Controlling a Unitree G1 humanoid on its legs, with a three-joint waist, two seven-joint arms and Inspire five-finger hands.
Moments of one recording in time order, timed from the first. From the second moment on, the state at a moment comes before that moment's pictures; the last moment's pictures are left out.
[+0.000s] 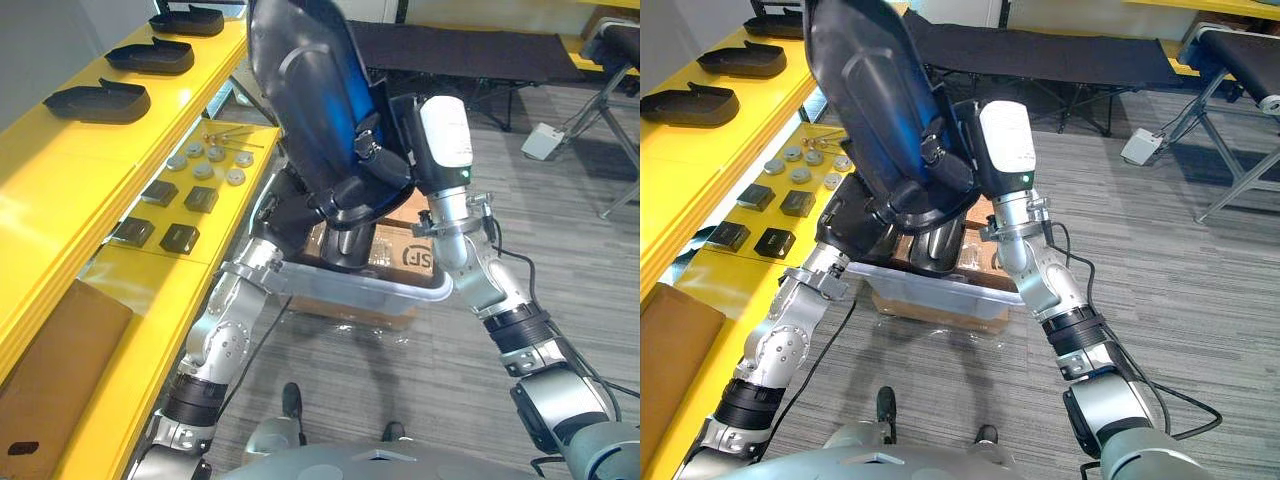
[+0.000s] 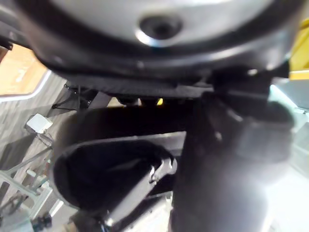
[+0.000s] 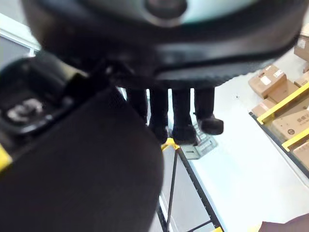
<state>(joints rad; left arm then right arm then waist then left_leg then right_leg) -0.17 0.20 -0.18 -0.16 -0.92 0.08 -0.15 -0.53 -0.41 0.30 0.23 -0.66 -0.24 -0.49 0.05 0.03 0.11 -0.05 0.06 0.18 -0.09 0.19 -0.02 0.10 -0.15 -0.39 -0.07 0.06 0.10</state>
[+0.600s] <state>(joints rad) -0.17 0.17 -0.17 -0.08 -0.94 0.05 0.05 -0.46 -0.30 0.37 0.27 -0.66 -0.28 -0.53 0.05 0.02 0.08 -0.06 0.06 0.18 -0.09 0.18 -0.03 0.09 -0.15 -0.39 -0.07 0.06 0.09</state>
